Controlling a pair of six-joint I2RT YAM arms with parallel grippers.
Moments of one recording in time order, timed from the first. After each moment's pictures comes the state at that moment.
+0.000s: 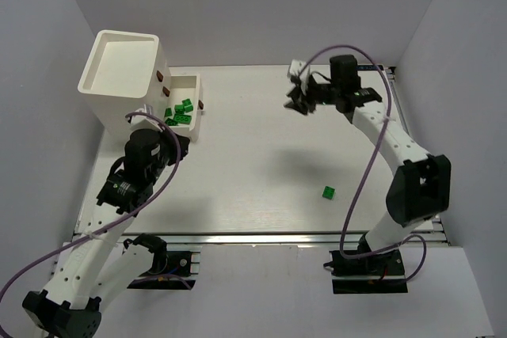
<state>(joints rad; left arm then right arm) -0.39 0.76 0.87 -0.49 -0.21 -0.72 0.36 1.68 1.48 -0.25 -0.78 -0.62</state>
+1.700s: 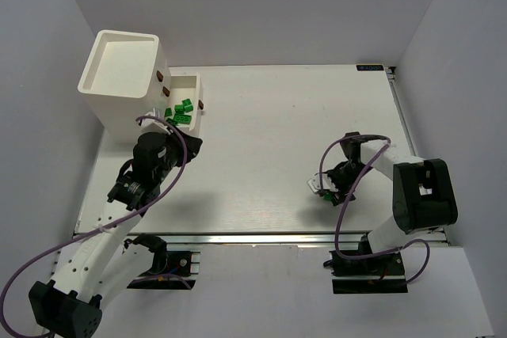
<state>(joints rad) -0.39 0.79 0.73 -0.29 -0.10 -0.76 0.18 1.57 0.83 -1.00 -0.54 -1.97</state>
